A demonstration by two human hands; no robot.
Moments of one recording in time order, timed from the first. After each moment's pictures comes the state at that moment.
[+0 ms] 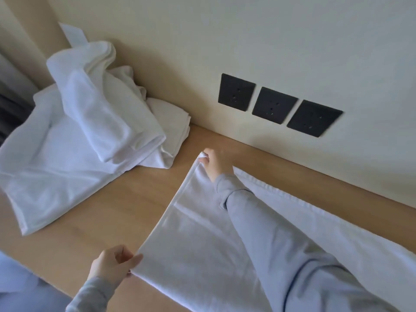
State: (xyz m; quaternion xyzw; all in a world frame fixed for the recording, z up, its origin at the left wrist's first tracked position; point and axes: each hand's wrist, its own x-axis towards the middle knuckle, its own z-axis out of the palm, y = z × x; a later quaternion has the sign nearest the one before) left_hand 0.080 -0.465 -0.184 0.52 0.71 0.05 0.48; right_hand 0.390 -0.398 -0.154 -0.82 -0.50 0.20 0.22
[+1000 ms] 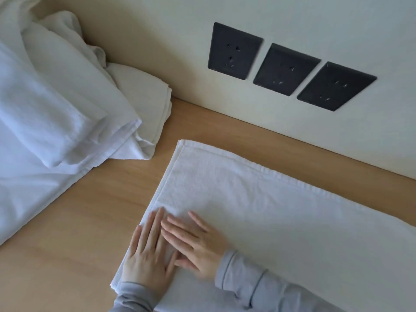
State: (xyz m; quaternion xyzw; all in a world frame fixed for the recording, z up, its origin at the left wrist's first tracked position) left_hand 0.151 -0.473 -0.231 0.91 0.38 -0.02 0.17; right_hand 0.313 -0.541 -0.234 -0.59 -0.80 0.08 0.04
